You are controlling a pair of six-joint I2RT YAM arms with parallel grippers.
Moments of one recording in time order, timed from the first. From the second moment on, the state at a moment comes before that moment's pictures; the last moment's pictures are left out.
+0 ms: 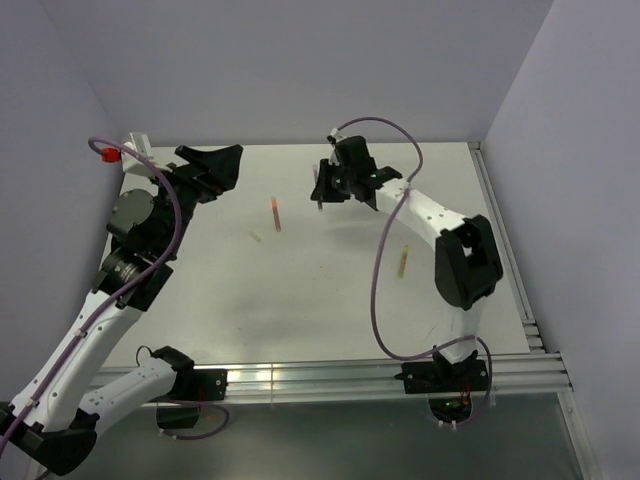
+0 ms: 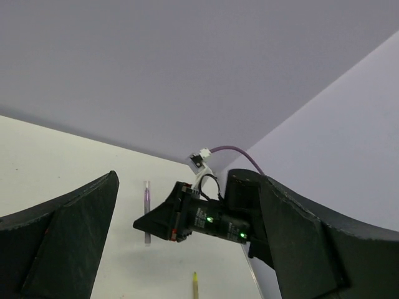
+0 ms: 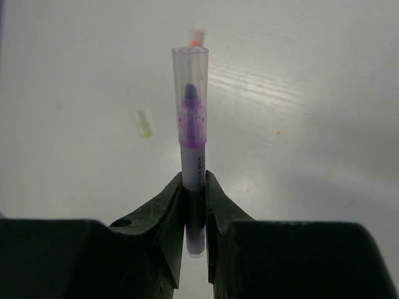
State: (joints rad) left arm -0.55 0.90 1.11 -0.01 -0.27 -0.69; right arm 0.50 1.78 1.45 -0.29 -0.22 0.46
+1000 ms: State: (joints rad) left arm -0.45 0.89 1.05 -0.15 -0.10 -0.69; right arm 0.57 2.37 1.98 -0.66 0.00 0.36
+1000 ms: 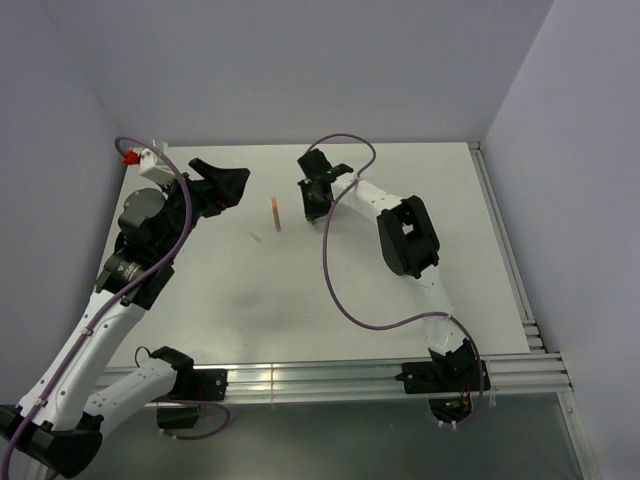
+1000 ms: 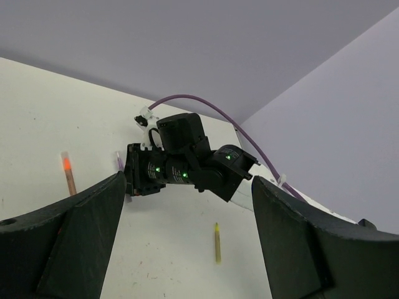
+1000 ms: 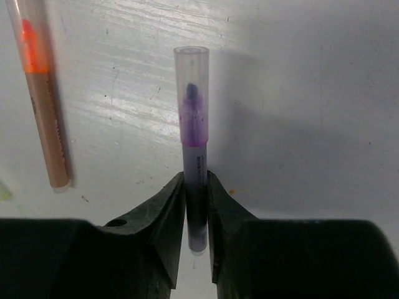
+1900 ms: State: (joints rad) left arm -0.44 0.90 1.00 -0.15 -0.05 -0.69; right arm 0.56 2.32 1.99 -0.66 0.08 0.39
